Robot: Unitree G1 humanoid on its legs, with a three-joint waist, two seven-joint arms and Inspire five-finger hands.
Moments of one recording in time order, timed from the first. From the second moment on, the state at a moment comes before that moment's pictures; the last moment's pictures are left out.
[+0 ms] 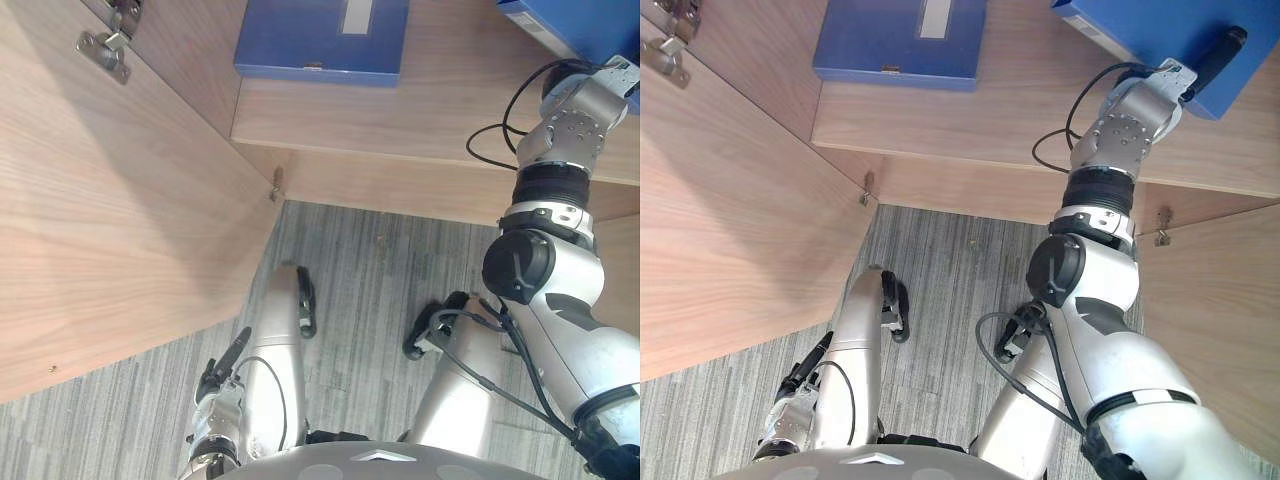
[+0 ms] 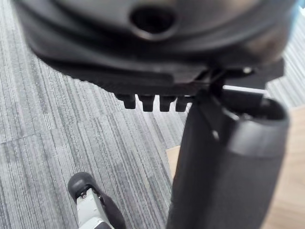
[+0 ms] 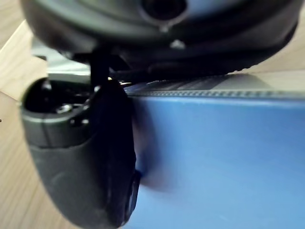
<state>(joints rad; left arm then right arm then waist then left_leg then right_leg) -0.08 -0.08 0.66 0.96 -0.43 -0.05 0.08 -1.28 -0.28 -0.62 0.73 1.30 -0.42 -0.58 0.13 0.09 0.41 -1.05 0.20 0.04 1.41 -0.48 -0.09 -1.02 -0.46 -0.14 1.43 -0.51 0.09</state>
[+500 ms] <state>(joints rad) -0.08 -0.08 0.66 0.97 -0.43 -0.04 0.10 -1.28 -0.40 -0.53 0.74 1.03 -0.23 -0.59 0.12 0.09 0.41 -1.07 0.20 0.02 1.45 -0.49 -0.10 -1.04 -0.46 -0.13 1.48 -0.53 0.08</state>
